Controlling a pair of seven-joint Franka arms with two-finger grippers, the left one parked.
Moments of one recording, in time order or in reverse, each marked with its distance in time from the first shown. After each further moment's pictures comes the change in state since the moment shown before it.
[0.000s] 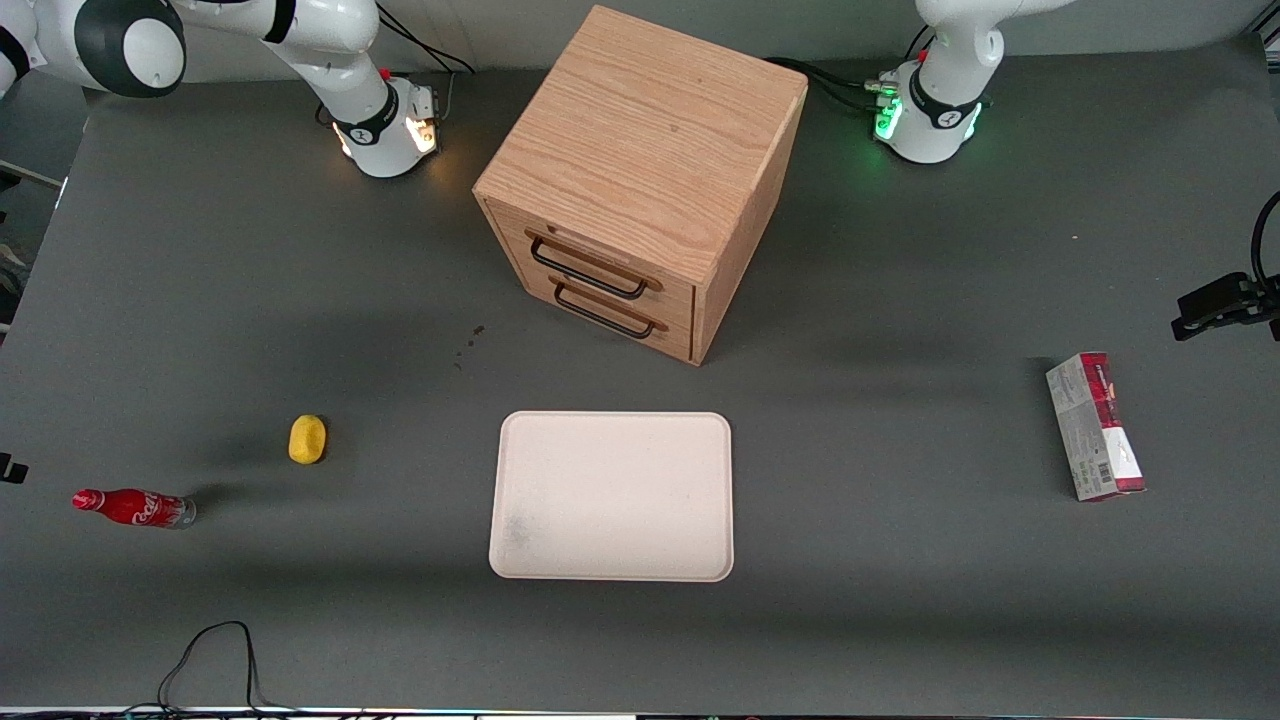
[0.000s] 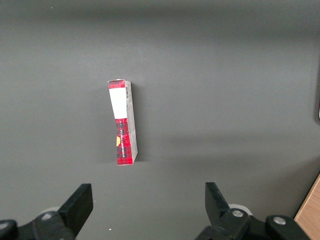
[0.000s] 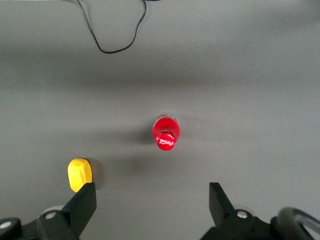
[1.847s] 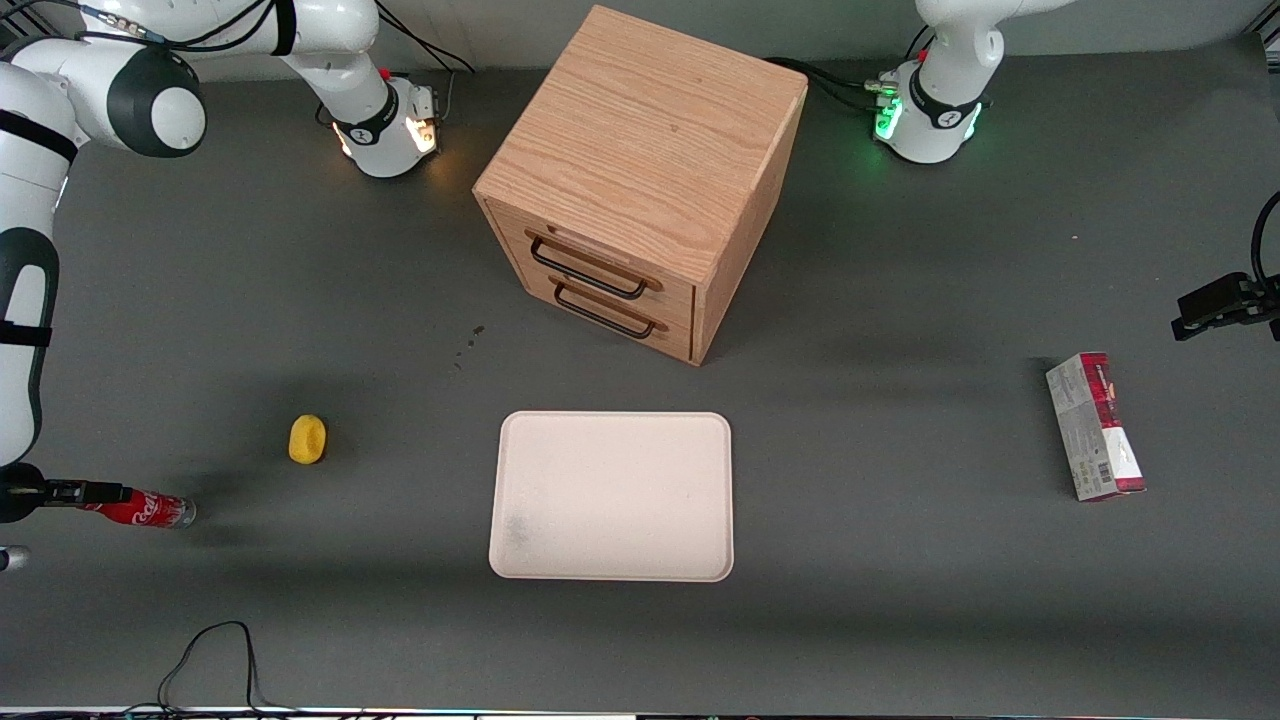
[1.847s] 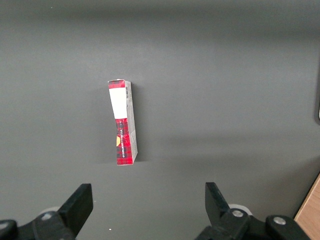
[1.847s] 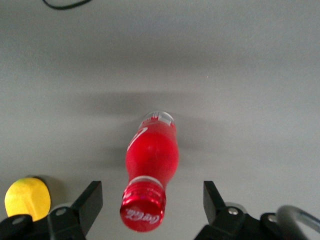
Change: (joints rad) arm -0.007 0.207 0.000 -0.024 -0.030 0.136 -0.010
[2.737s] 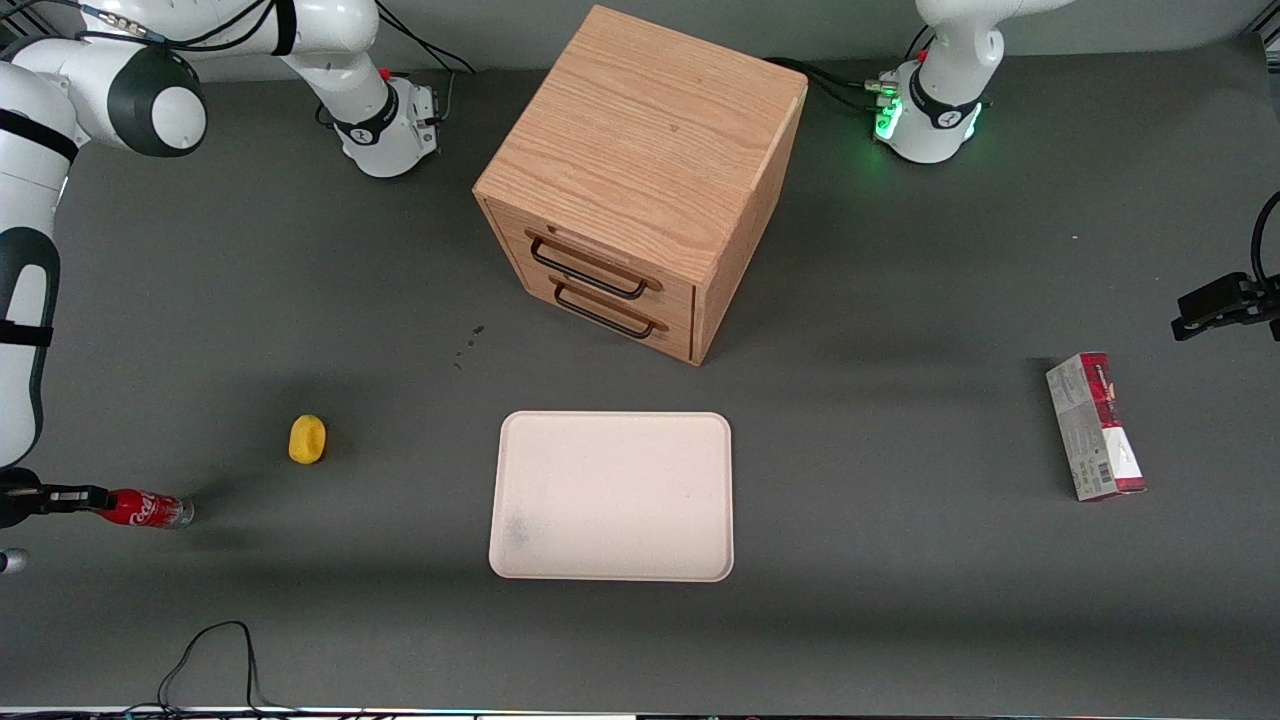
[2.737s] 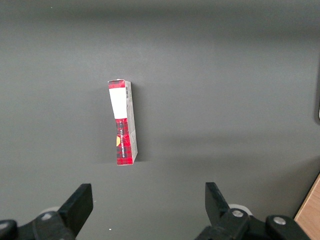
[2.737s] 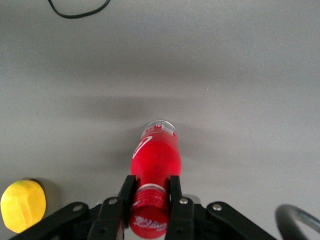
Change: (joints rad) arm 0.002 -0.003 0.002 0.002 0.000 0.019 -0.045
